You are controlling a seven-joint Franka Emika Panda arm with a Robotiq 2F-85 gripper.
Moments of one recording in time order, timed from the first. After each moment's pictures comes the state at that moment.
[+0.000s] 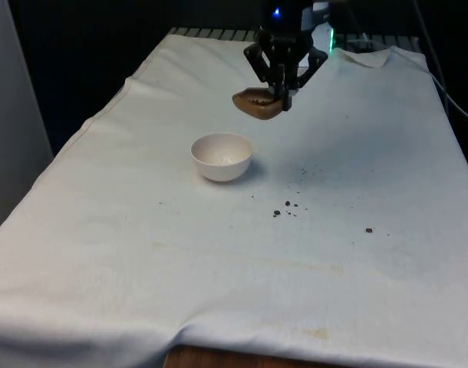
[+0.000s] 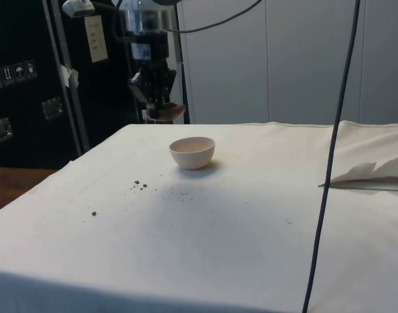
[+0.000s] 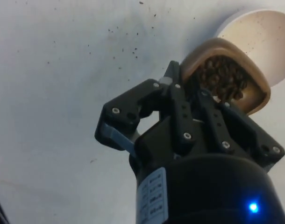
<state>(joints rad) -0.02 0.25 -0.01 -2.04 0.00 2.36 0.25</state>
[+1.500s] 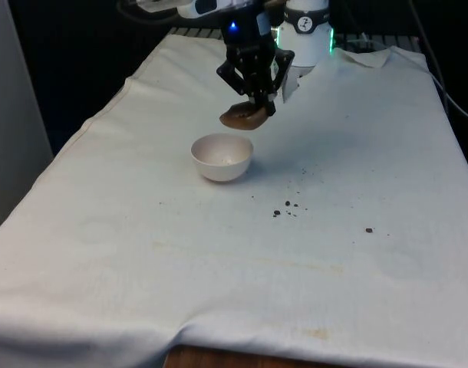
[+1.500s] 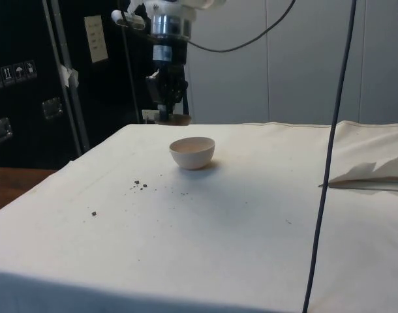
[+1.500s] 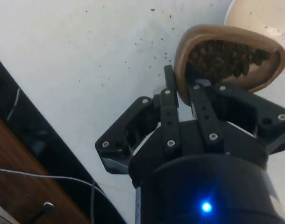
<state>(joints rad) -0.03 0.27 -0.14 -2.08 0.46 2.36 -0.28</state>
